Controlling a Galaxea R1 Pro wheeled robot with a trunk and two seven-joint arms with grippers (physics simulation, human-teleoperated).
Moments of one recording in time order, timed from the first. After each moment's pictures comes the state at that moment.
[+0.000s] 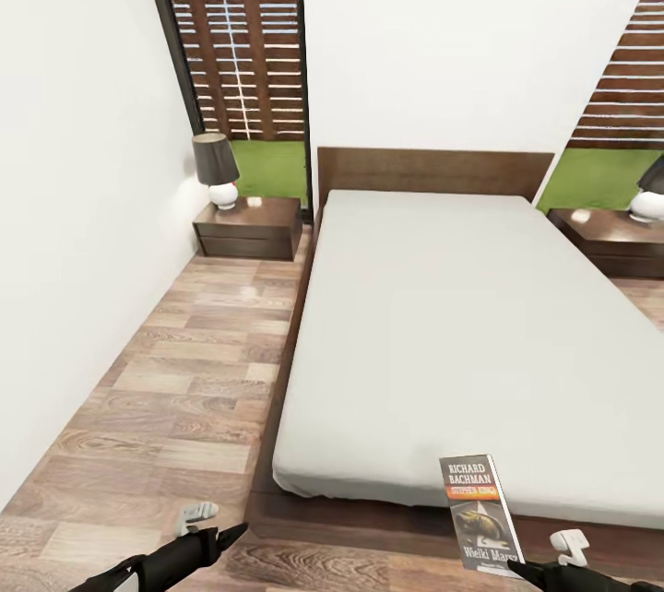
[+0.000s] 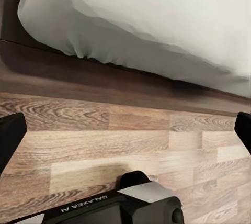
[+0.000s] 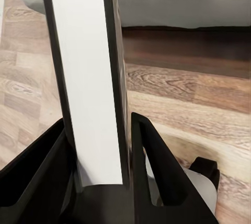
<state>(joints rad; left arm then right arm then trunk) -0.56 0.17 0.75 -0.02 -0.43 -0.08 -0.82 -0.40 -0.51 0.45 -0.30 -0.68 0.06 0.96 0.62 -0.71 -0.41</state>
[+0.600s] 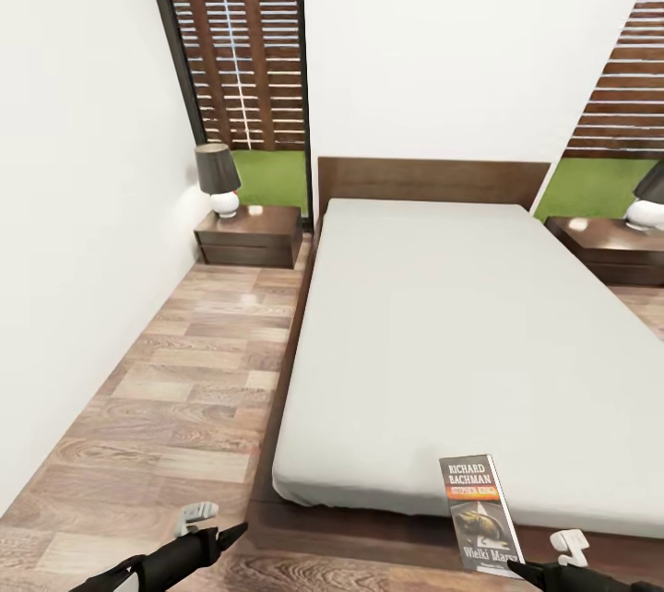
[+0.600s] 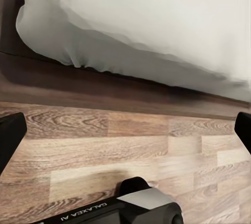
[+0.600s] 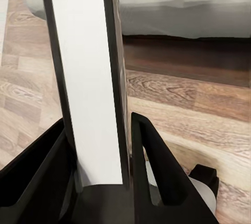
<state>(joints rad) -0.56 0.17 0.75 -0.02 -0.43 -0.08 -0.82 -0.40 -0.51 0.45 -0.30 -0.68 0.06 0.96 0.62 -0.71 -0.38</state>
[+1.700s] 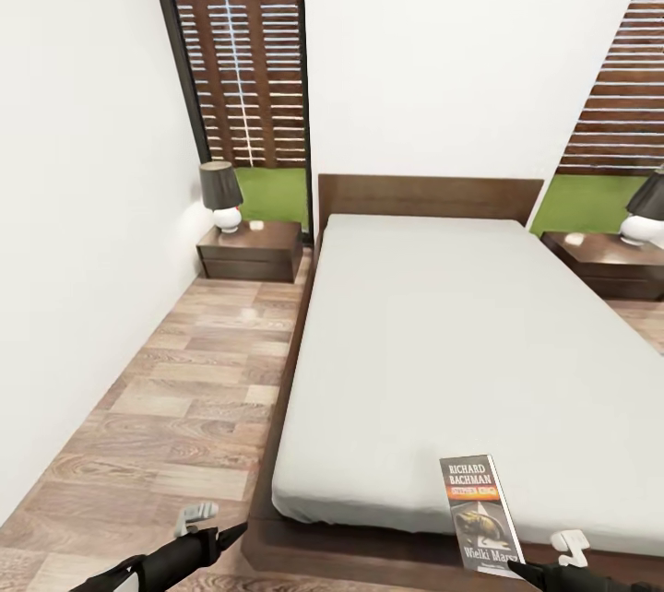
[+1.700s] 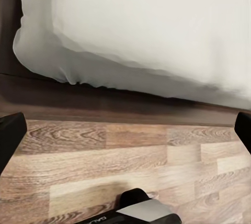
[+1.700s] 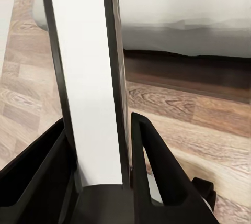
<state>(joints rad) -0.56 0.17 0.75 -0.02 -0.43 -0.08 -0.82 -0.40 -0.51 0.45 -0.30 -0.68 0.06 0.95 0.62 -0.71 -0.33</state>
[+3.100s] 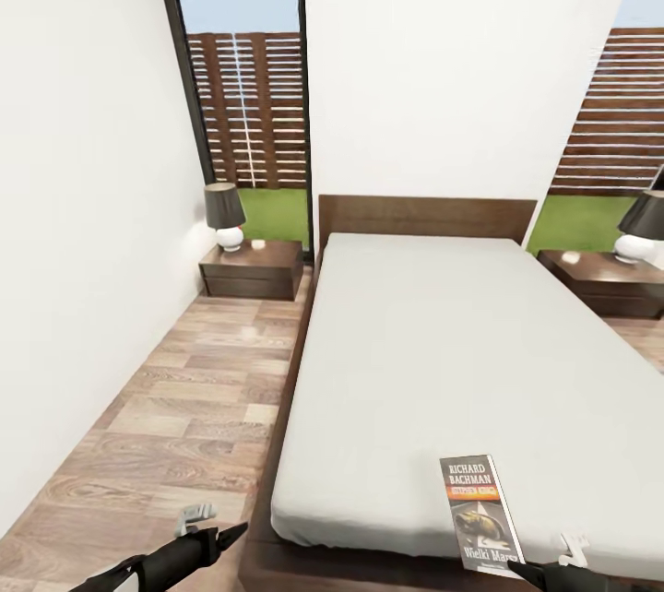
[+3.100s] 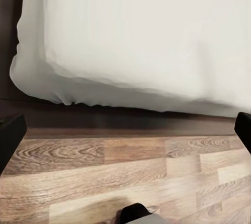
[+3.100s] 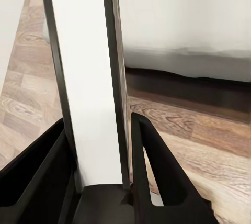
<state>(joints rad) -0.56 0.17 0.75 -0.02 -0.43 -0.08 -0.82 -0.40 -0.51 0.45 -0.30 -0.68 0.05 0.96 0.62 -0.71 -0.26</state>
